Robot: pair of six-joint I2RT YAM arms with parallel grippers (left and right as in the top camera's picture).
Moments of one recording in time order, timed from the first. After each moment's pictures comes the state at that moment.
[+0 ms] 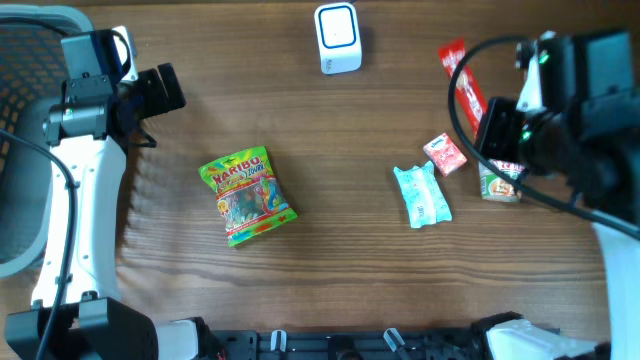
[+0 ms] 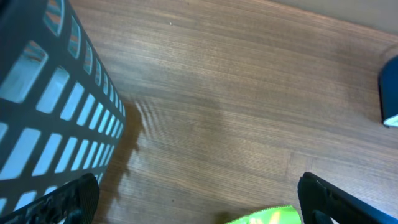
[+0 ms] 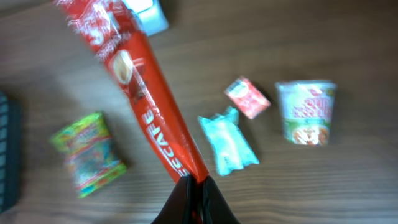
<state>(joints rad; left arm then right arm) 0.15 1.52 1.38 -0.71 -0.03 -0.12 0.26 1.38 1.89 -1.53 0.05 0.45</state>
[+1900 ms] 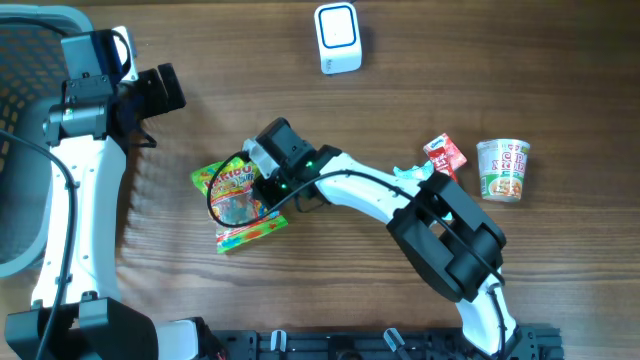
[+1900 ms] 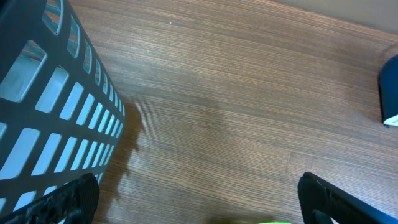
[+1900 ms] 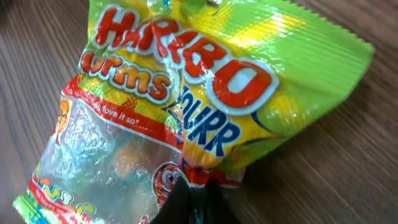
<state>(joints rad) 0.15 1.52 1.38 -0.71 -0.03 -0.12 0.82 2.14 1.40 -0.32 -0.38 0.16</state>
